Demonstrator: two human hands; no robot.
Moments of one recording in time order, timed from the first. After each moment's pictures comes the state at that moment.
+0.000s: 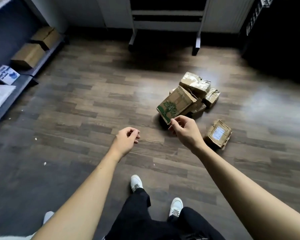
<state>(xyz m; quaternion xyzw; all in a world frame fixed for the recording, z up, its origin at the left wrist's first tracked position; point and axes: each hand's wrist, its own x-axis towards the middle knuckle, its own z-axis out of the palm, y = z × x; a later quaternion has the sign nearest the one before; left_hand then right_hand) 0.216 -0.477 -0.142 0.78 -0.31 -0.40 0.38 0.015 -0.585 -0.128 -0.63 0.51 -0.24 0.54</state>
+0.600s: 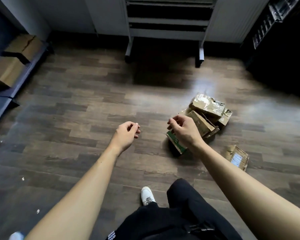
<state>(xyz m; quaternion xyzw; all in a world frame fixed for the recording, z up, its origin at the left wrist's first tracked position) 0.508 -0.739 -0.153 0.75 -0.35 -0.42 0.37 0.299 -0.818 -0.122 -0.64 0.54 -0.22 0.50</state>
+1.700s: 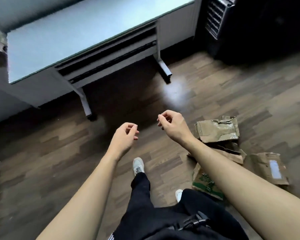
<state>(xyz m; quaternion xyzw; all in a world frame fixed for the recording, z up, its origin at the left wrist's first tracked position) 0.686 -1.352 -0.166 0.67 -0.55 -0.47 0.19 0.486 -1.344 -0.171 -0.46 0.66 -0.37 0.46</state>
